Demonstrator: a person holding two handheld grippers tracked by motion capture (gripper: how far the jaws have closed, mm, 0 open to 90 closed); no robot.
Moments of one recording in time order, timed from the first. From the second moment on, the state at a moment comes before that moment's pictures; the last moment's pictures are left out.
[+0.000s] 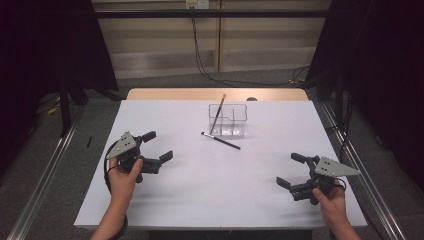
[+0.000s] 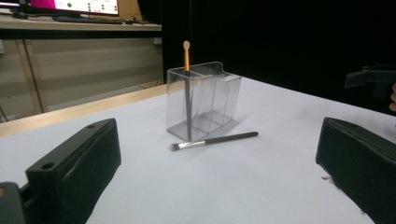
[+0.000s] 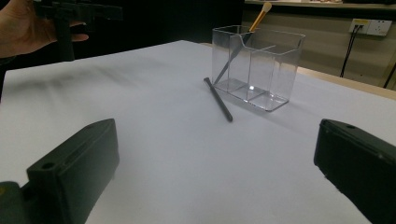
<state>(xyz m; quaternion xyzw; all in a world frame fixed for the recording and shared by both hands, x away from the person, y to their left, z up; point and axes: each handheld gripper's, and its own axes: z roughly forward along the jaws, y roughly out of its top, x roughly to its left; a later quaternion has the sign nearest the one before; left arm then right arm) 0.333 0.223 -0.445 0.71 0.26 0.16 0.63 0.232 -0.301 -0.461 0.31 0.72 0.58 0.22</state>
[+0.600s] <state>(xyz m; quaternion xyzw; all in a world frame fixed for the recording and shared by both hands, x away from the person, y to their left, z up) 0.325 0.238 -0.446 0.71 0.27 0.17 0.63 0.233 -0.301 -0.460 0.31 0.72 0.58 0.22</state>
